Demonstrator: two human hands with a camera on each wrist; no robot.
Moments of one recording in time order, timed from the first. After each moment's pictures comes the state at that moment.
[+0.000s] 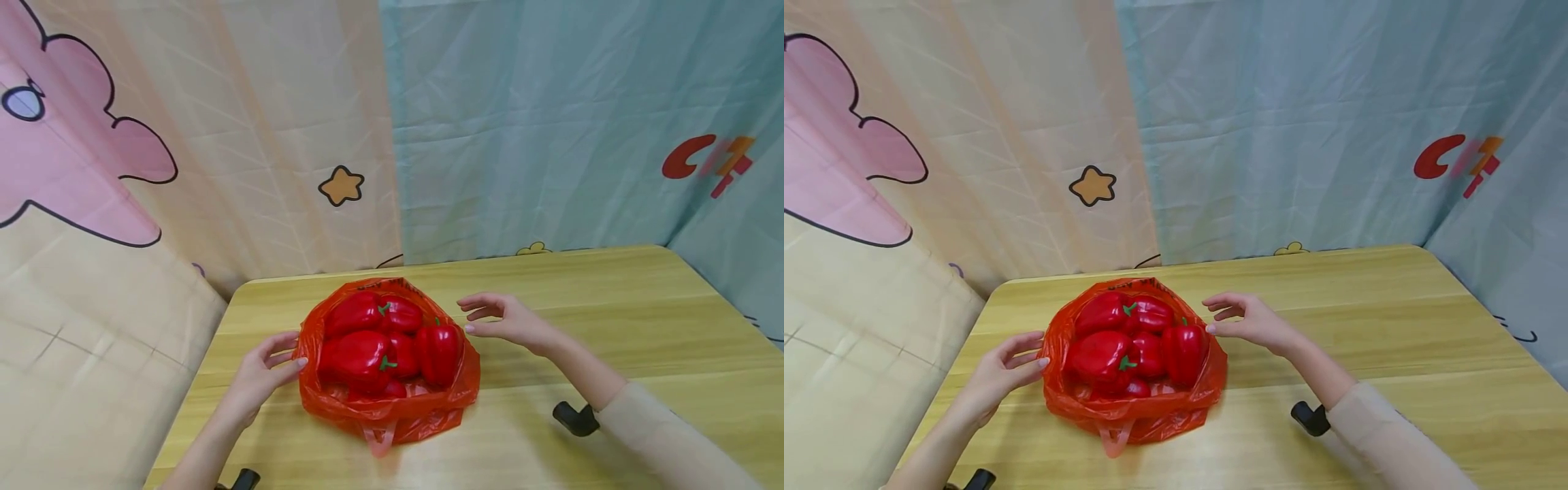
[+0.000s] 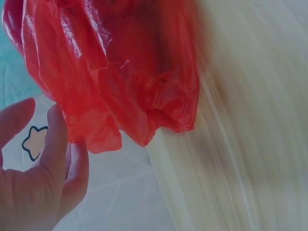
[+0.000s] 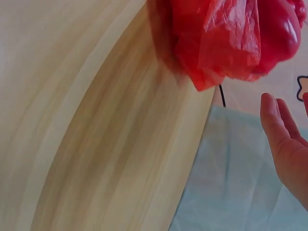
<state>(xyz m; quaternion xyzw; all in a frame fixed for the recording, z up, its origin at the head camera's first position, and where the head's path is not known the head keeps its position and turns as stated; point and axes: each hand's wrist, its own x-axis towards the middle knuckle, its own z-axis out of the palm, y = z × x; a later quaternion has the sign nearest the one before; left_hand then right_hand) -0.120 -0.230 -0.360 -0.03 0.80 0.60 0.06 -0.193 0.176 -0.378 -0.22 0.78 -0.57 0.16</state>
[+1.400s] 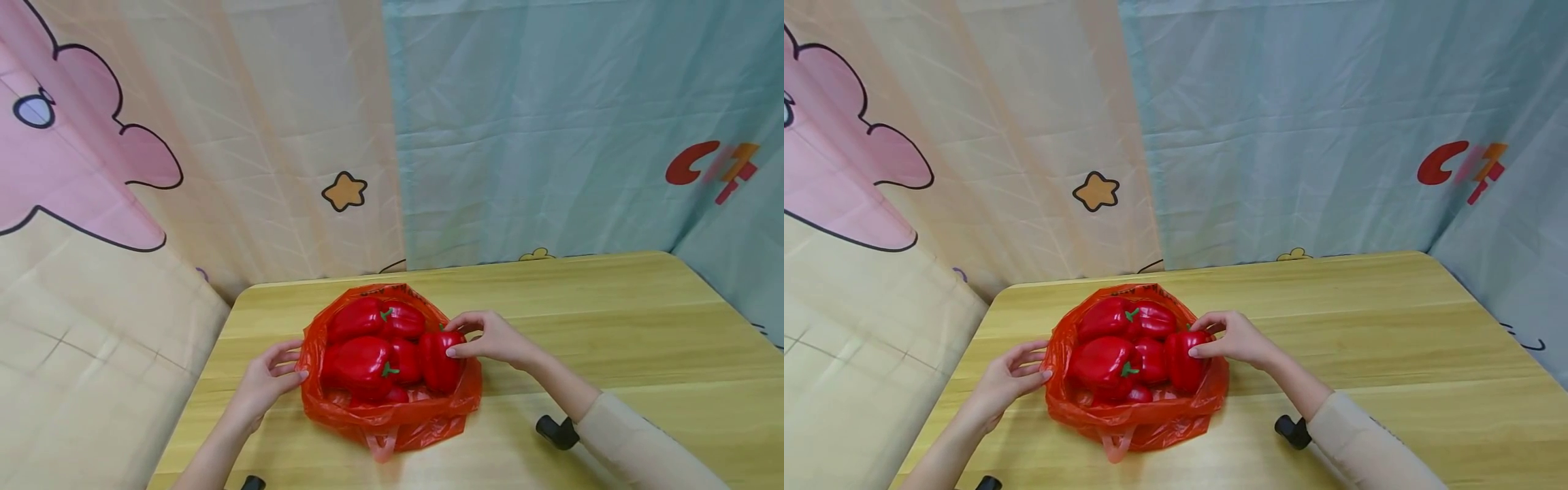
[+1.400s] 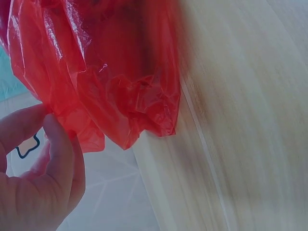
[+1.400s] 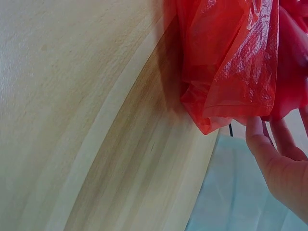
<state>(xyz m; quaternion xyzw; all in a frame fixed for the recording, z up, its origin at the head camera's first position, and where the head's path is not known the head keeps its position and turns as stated) -0.124 -0.231 -0.372 -0.05 0.81 0.58 0.04 -0.193 0.146 -0.394 -0.22 0.79 -0.55 0.16</state>
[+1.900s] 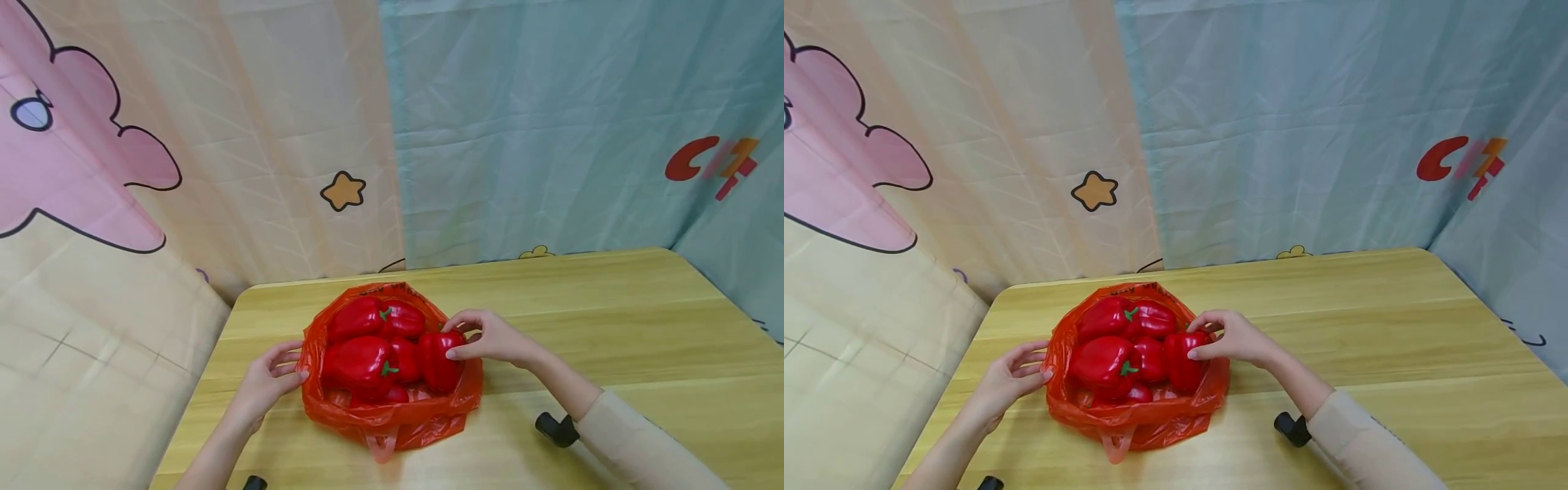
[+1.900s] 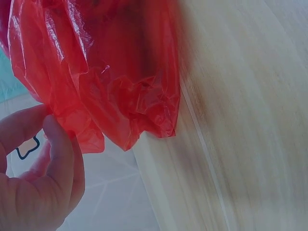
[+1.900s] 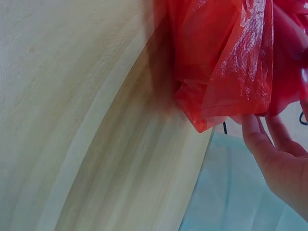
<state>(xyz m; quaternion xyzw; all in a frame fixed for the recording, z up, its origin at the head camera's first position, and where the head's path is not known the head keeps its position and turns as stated) -0.123 -0.230 -0.373 -0.06 0.81 0.58 0.05 -0.191 0.146 -0.392 -0.25 0.78 -0.54 0.16</state>
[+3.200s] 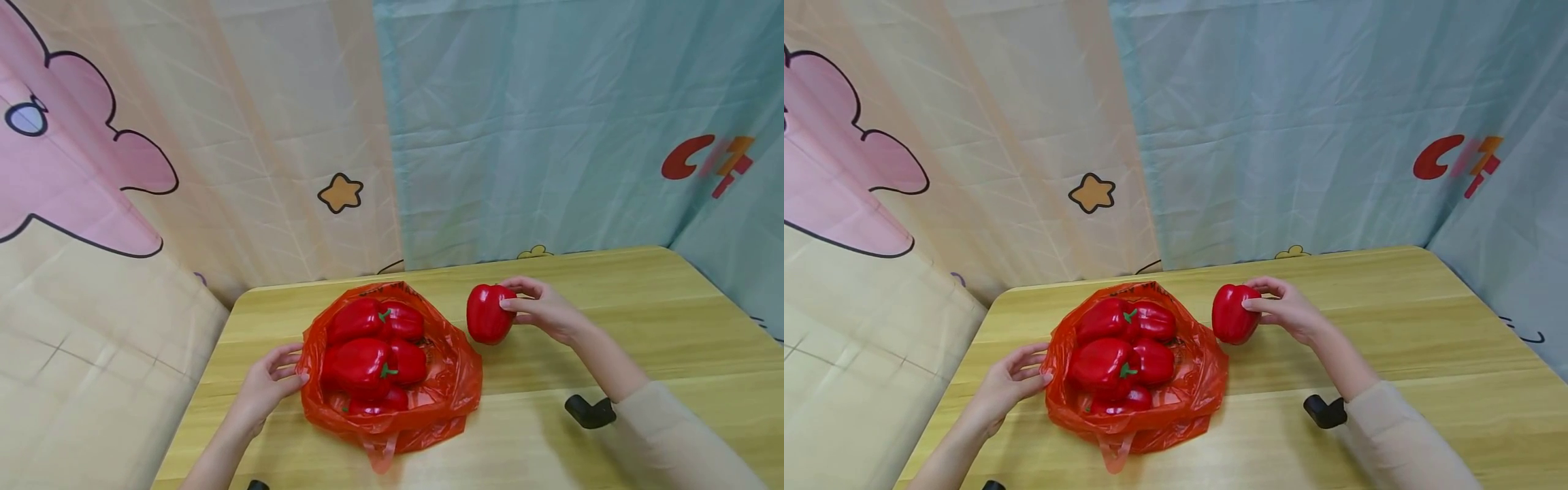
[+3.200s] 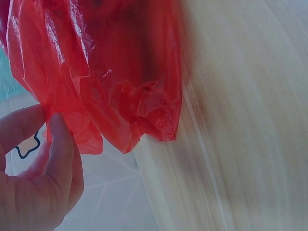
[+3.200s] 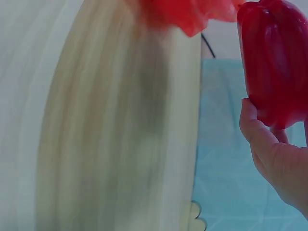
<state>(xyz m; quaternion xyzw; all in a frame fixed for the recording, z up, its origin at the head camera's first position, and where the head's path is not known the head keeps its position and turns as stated) -0.124 -0.229 -0.372 -0.06 0.81 0.58 0.05 -0.209 0.217 -0.375 -0.09 0.70 -0.70 0.14</state>
